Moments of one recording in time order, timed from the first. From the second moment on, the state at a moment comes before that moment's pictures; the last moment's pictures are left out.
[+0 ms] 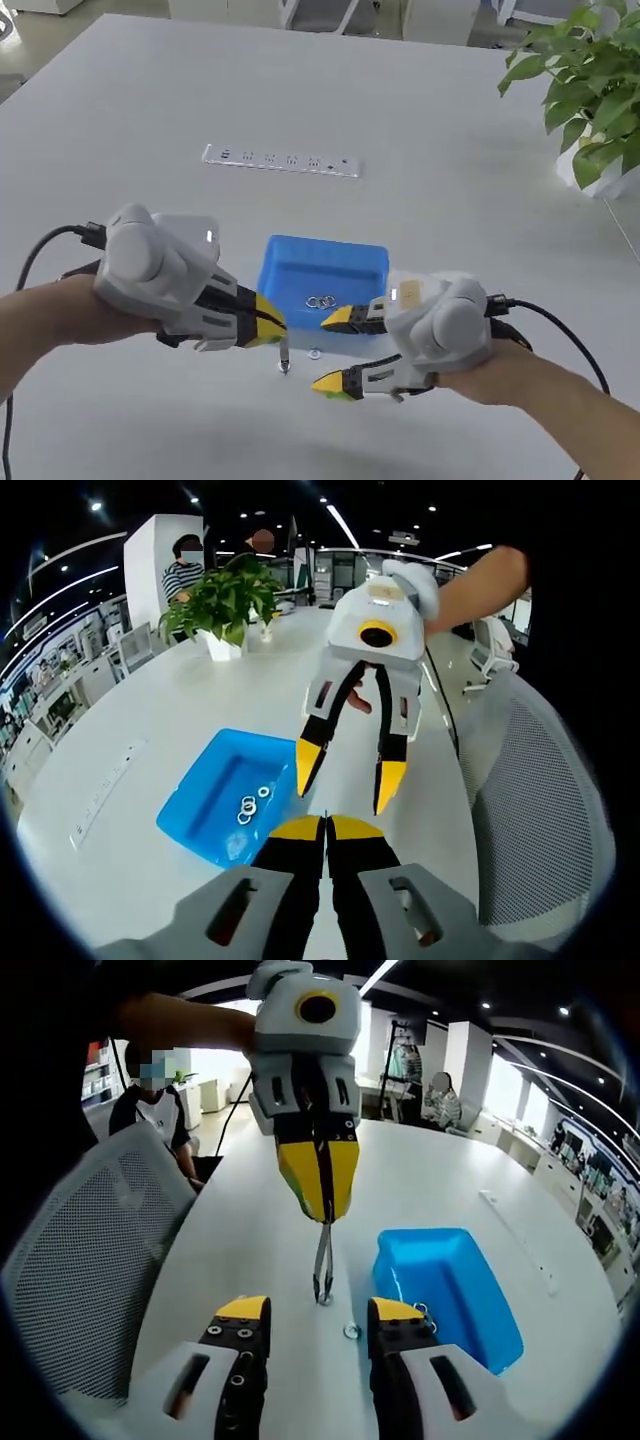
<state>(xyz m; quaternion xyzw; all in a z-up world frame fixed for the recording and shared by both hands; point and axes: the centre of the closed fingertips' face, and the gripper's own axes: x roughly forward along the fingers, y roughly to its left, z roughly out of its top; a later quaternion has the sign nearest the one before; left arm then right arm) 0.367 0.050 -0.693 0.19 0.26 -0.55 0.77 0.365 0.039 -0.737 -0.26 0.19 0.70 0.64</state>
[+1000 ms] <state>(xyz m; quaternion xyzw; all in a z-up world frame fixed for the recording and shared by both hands) 0.364 0.052 -0.692 0.18 0.26 -0.55 0.77 0.363 0.075 -0.764 -0.30 0.20 0.72 0.59</state>
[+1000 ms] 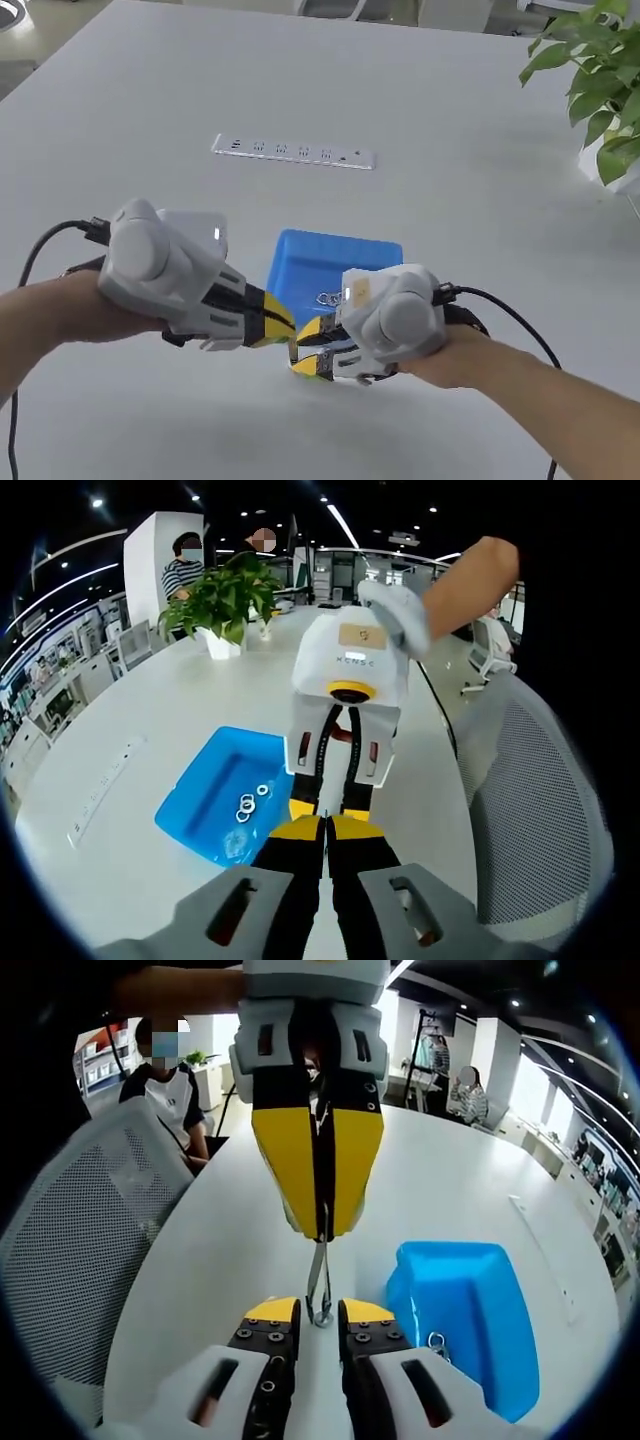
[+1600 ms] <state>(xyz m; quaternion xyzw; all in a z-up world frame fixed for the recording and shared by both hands) 0.361 0.050 -0.691 0.18 0.26 -0.55 0.77 0.358 0.077 -0.768 -0.32 0.20 0.73 0.57</state>
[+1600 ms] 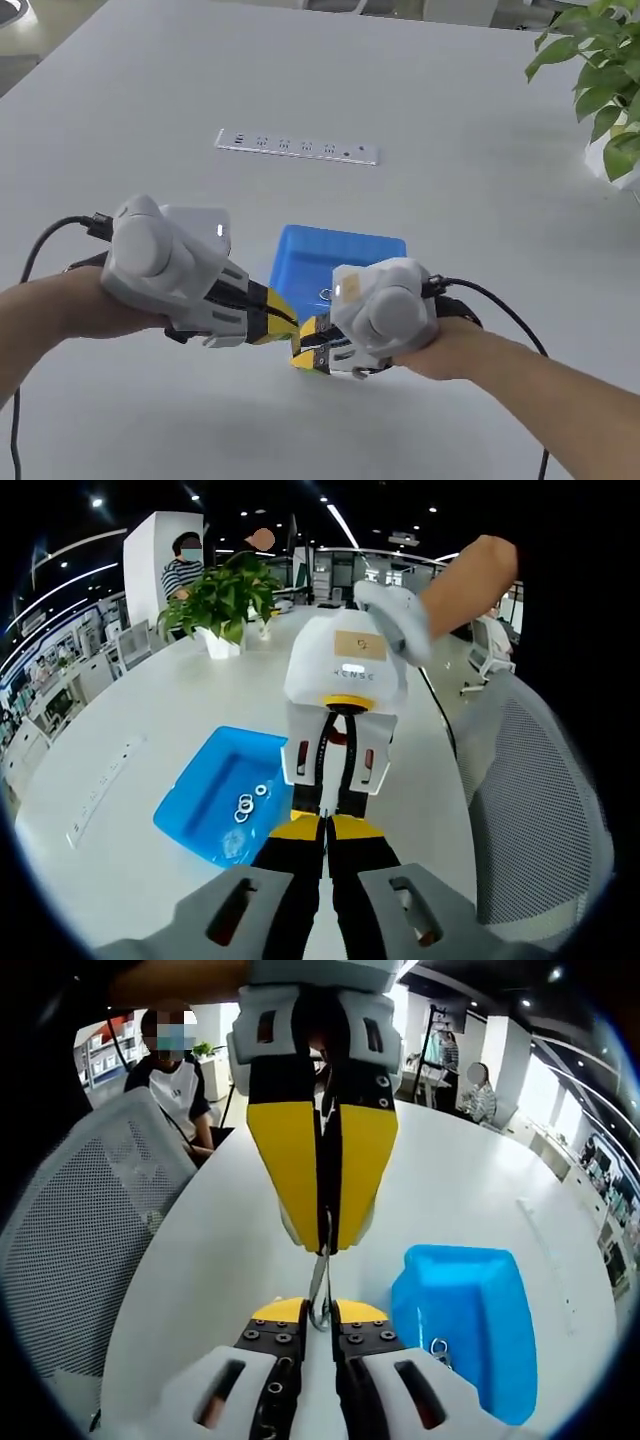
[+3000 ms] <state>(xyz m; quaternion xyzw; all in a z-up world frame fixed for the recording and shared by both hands) 0.359 0.055 -0.688 0.18 0.27 -0.54 0.78 0.361 0.076 -0.770 -0.34 0.21 0.72 0.57</state>
